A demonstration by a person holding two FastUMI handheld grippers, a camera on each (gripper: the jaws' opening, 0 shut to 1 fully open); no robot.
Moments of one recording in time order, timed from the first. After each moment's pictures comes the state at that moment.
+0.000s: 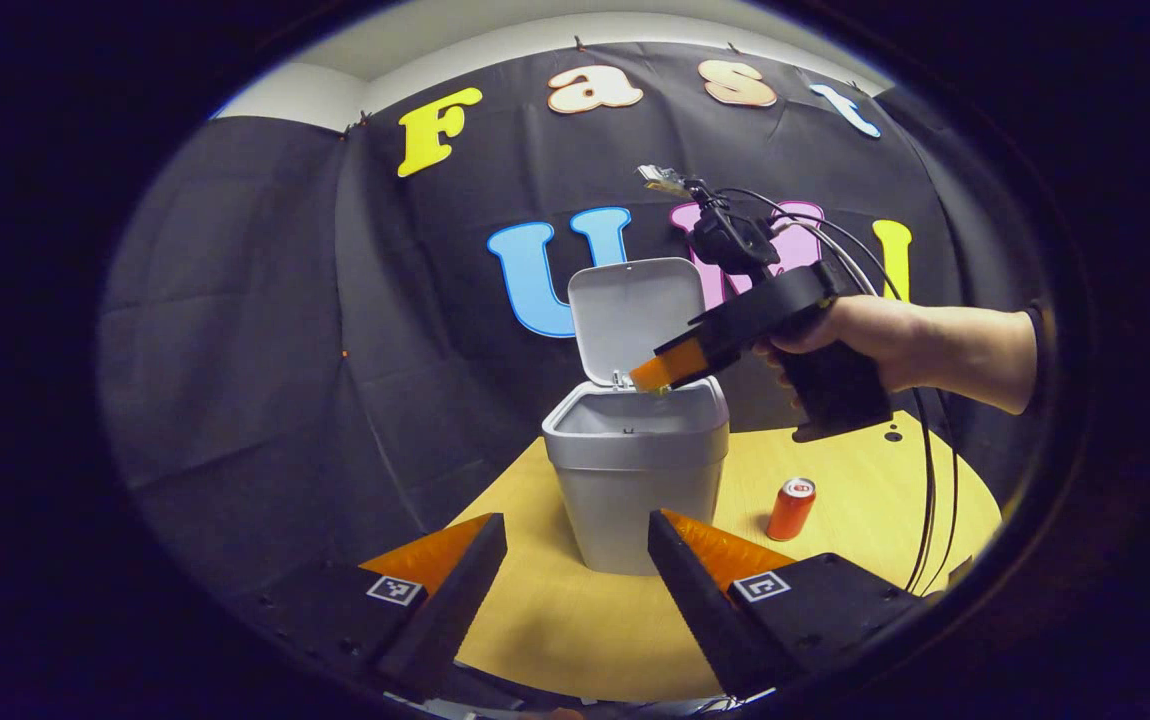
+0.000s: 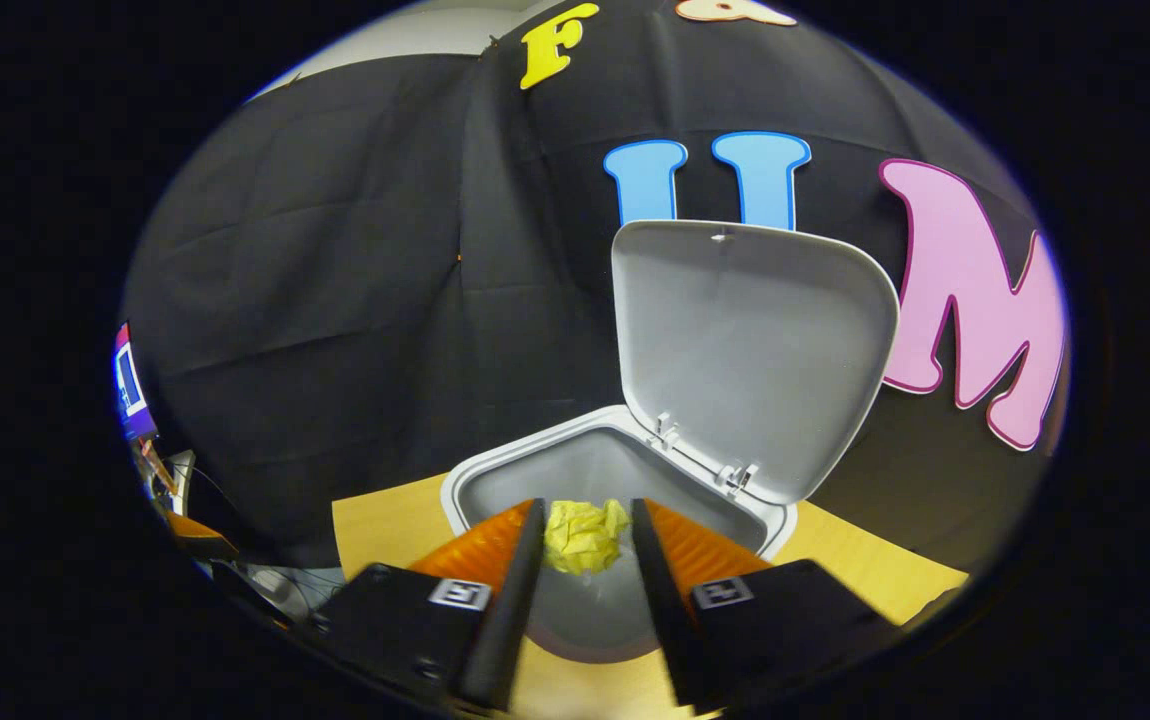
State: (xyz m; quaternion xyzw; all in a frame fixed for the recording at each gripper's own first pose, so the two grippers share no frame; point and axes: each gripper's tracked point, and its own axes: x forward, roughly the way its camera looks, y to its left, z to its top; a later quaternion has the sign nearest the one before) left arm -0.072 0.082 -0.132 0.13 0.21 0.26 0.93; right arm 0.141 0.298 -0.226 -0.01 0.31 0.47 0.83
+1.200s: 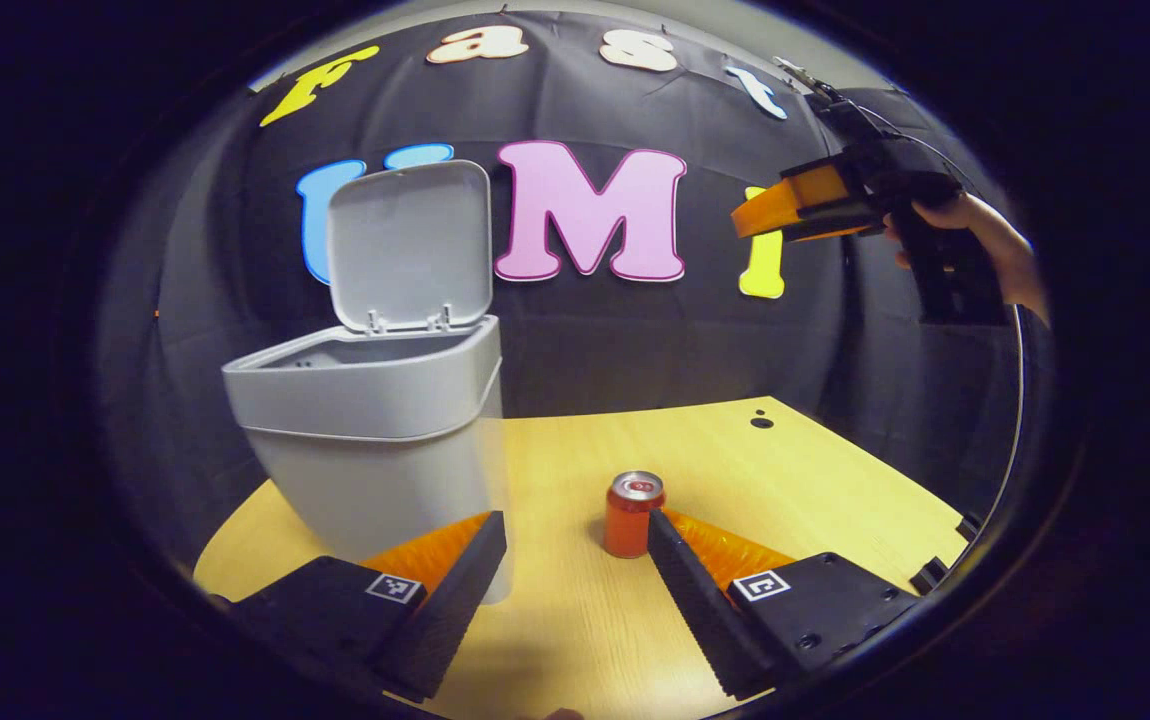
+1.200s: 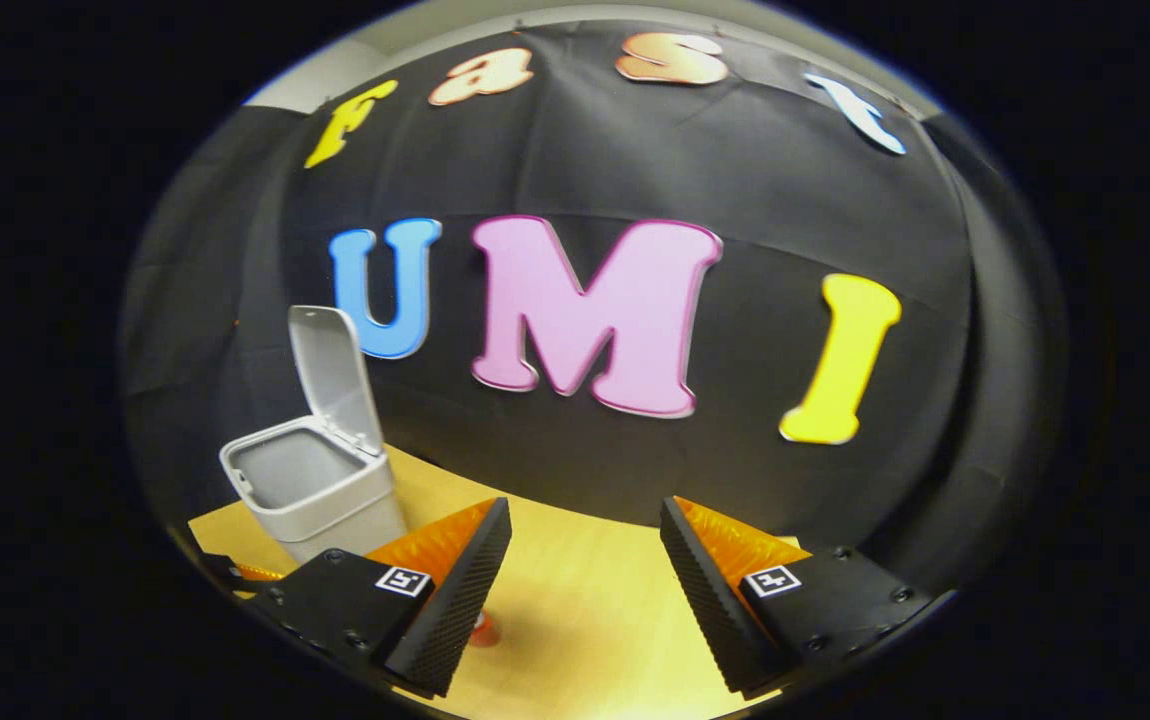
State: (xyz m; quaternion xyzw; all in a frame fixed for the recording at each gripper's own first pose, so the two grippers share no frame) left arm 0.077 -0.042 -0.324 0.07 0.25 0.01 0.96; right arm 0.213 -0.072 -0.210 -0.01 0.25 0.13 0.96
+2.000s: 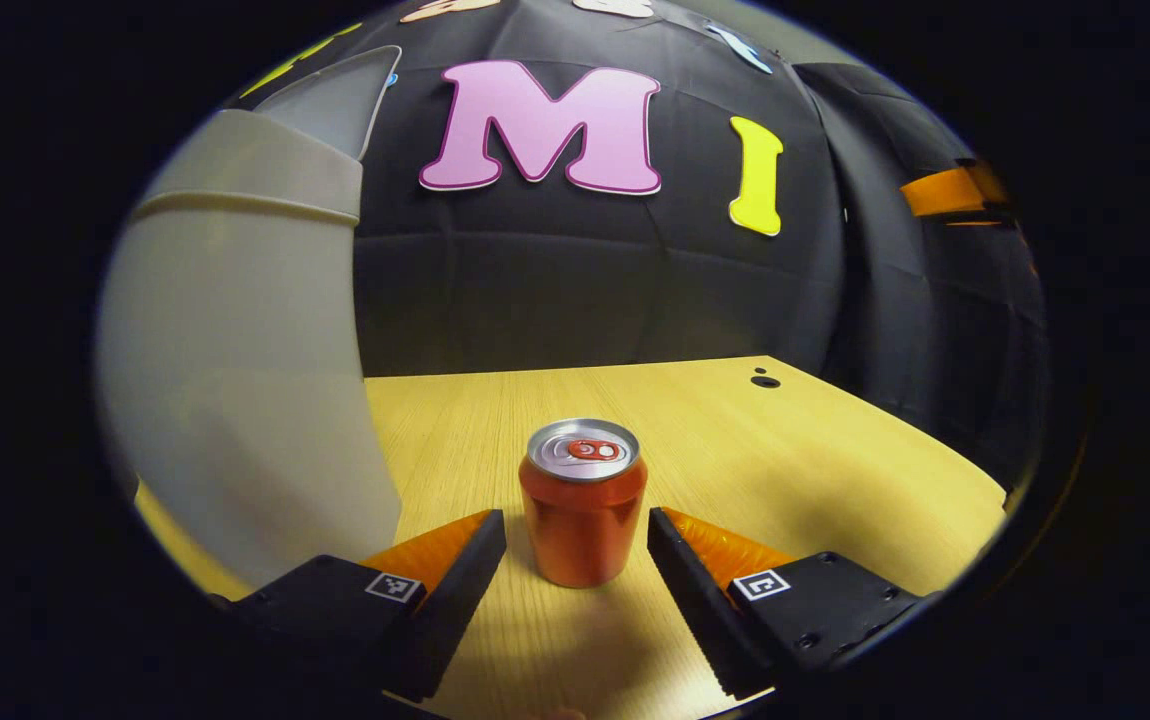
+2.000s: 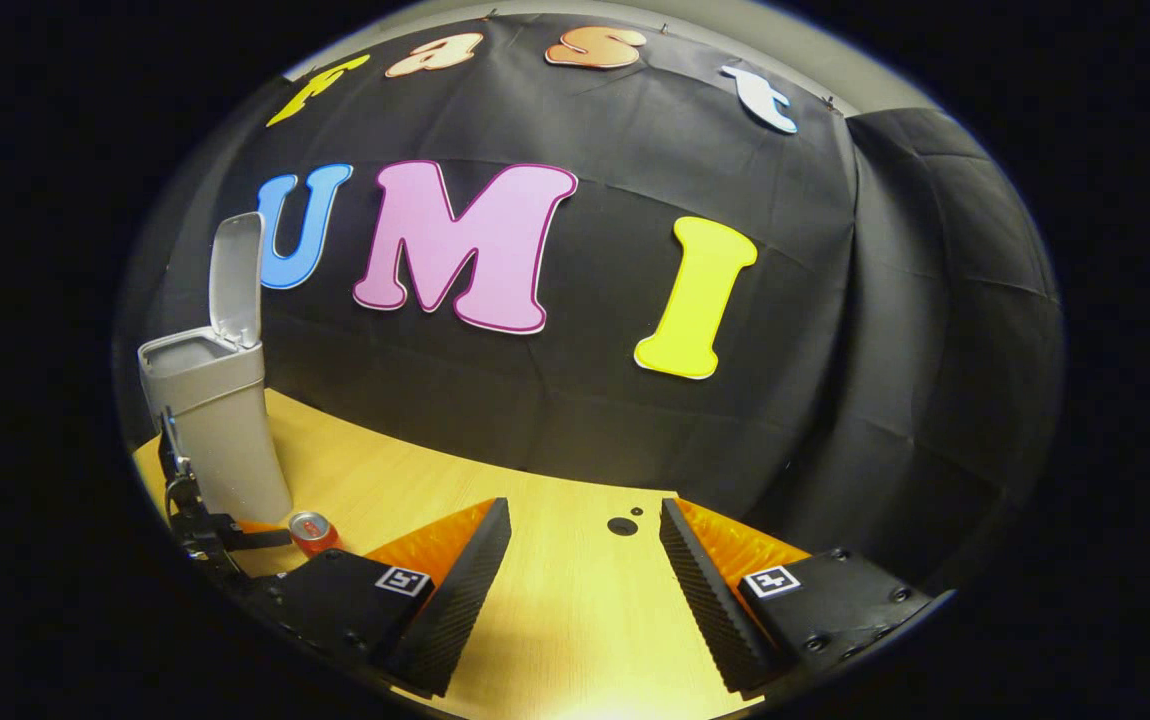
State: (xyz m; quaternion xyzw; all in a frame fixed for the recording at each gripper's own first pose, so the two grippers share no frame) left arm 0.168 -0.064 -0.466 0.06 0.27 0.01 0.96; right arm 0.145 -0.181 -0.289 -0.09 0.25 0.01 0.96
